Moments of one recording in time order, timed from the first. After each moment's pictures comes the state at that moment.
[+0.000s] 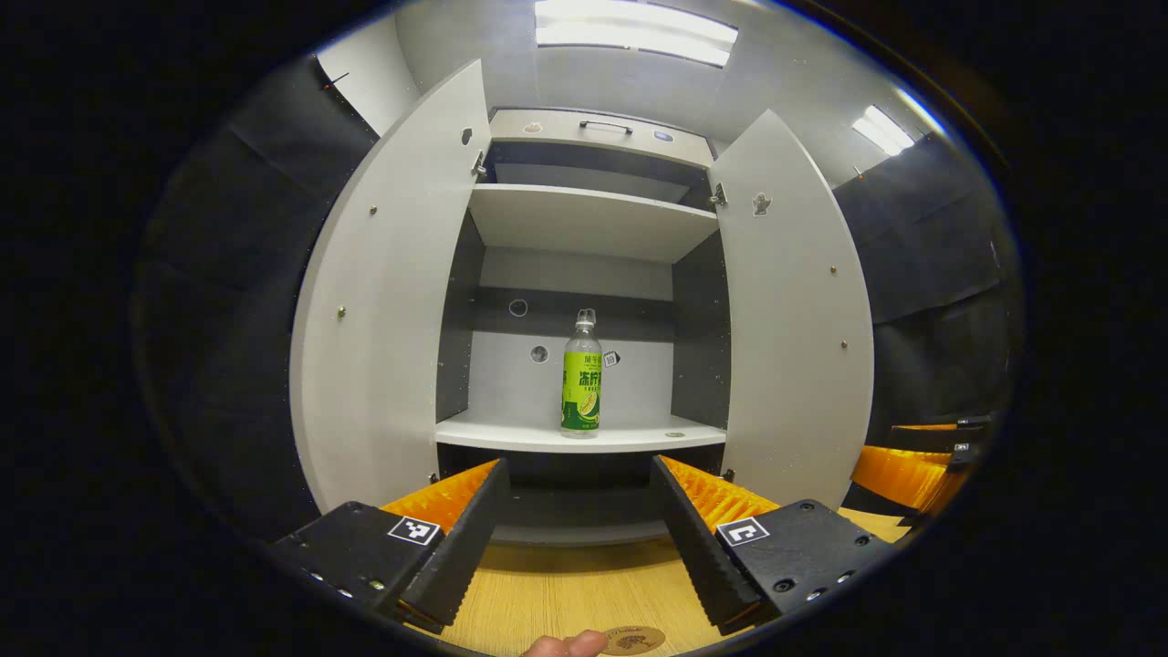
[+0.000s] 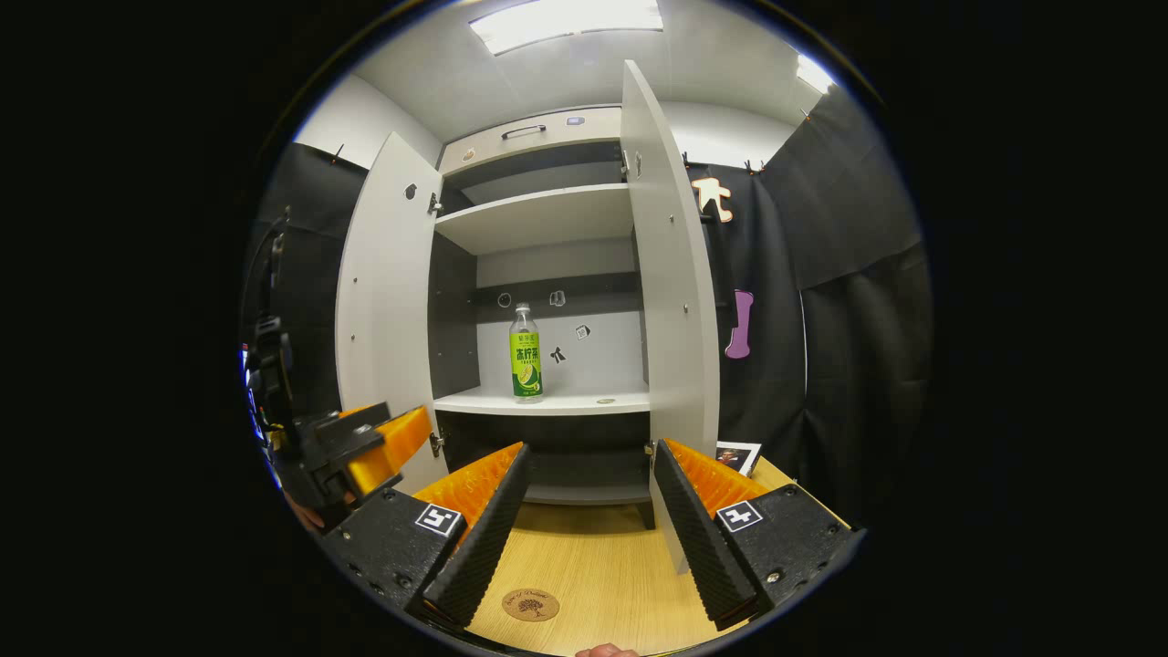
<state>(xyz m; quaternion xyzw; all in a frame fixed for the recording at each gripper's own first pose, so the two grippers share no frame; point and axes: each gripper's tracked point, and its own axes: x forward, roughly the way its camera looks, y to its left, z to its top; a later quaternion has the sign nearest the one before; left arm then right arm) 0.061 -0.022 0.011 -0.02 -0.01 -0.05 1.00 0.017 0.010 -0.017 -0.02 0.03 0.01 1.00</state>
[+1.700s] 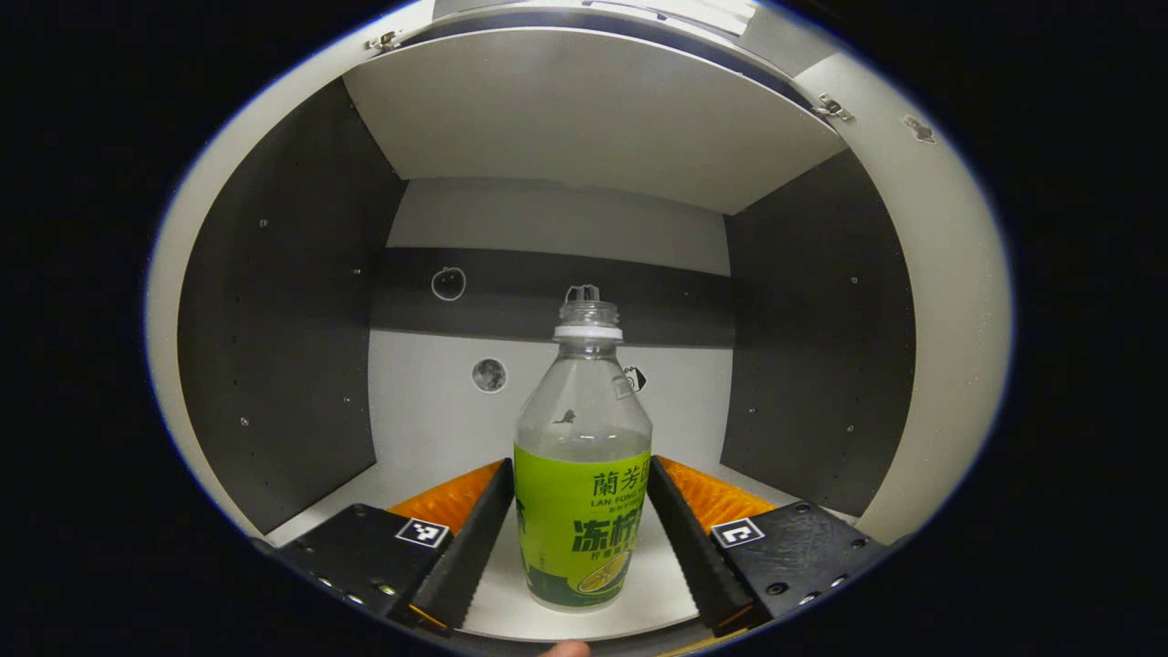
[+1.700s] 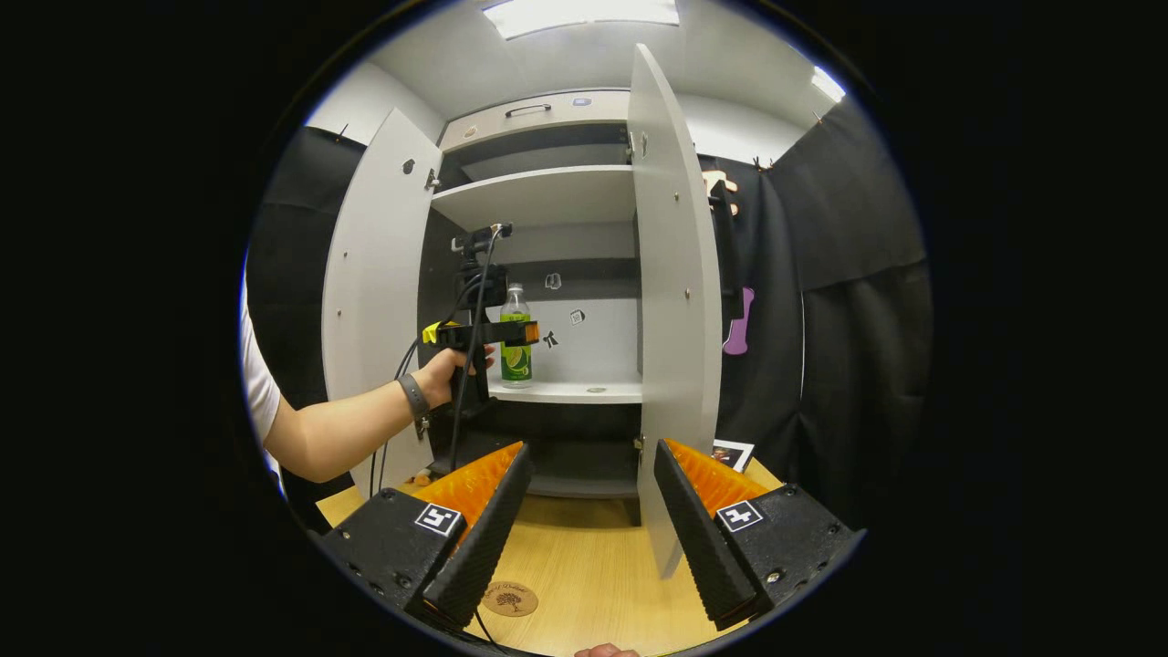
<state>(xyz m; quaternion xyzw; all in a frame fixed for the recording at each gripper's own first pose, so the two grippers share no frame) 0.389 -0.032 0.034 -0.01 0.02 -0.07 1.00 0.036 -0.003 -0.021 -0.05 0.05 0.01 1.00</state>
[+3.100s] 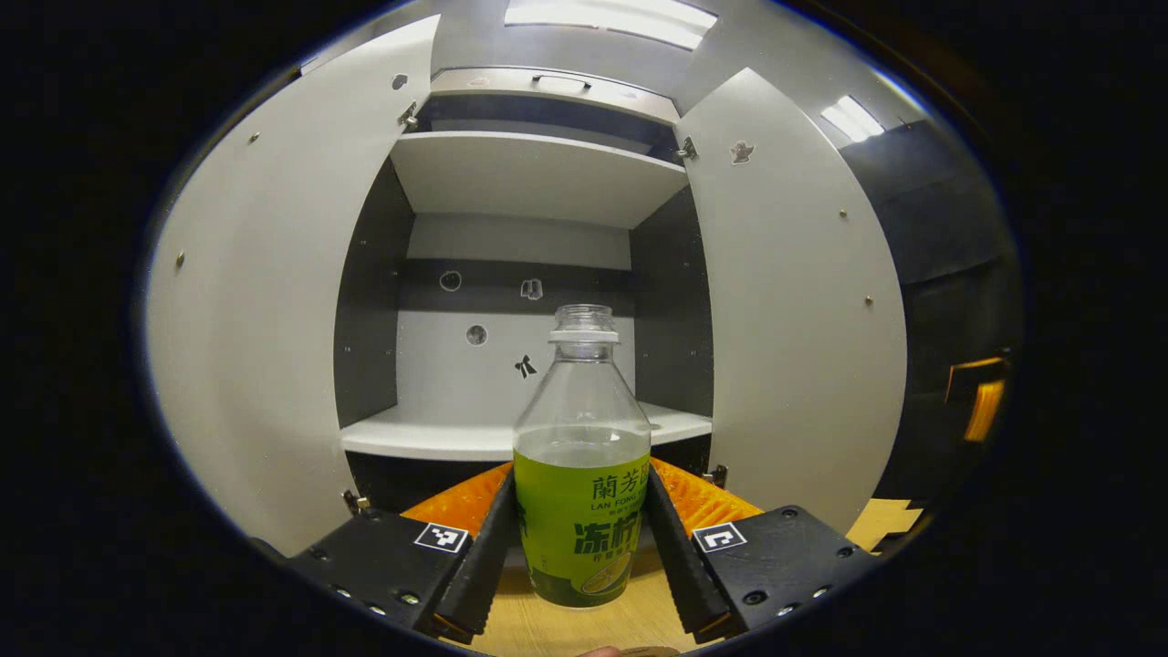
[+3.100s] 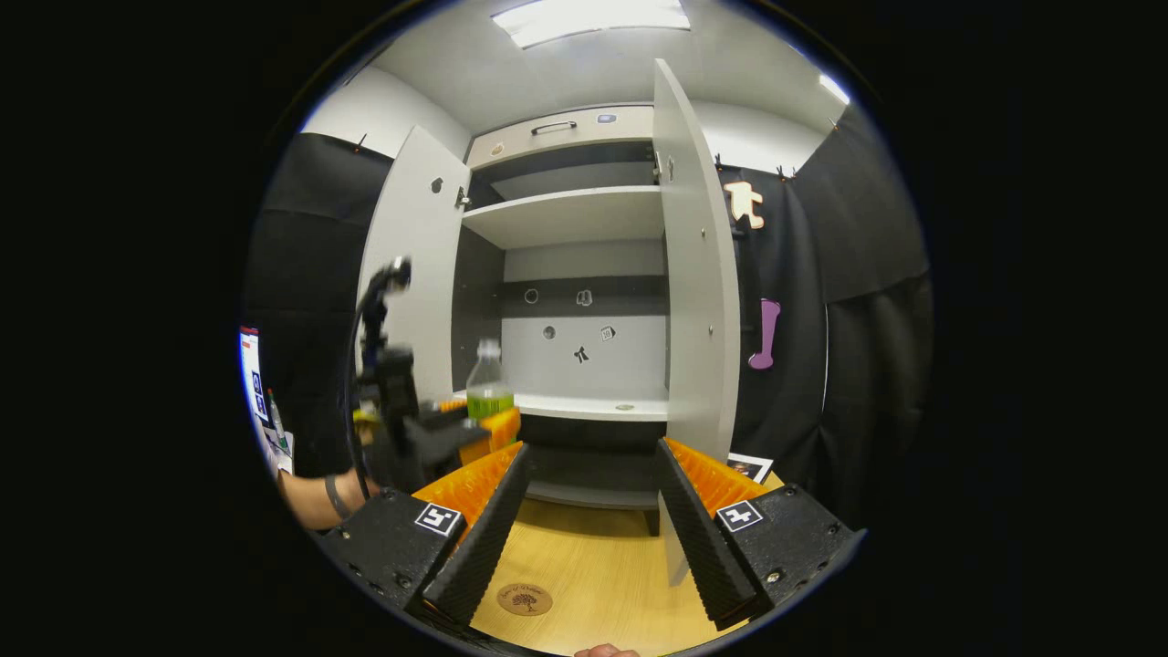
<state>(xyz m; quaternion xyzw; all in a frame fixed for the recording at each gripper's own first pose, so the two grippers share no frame) 0.136 -0.053 -0.030 0.00 0.02 -0.13 0.99 0.017 0.012 0.008 -0.06 0.03 0.07 1.00</state>
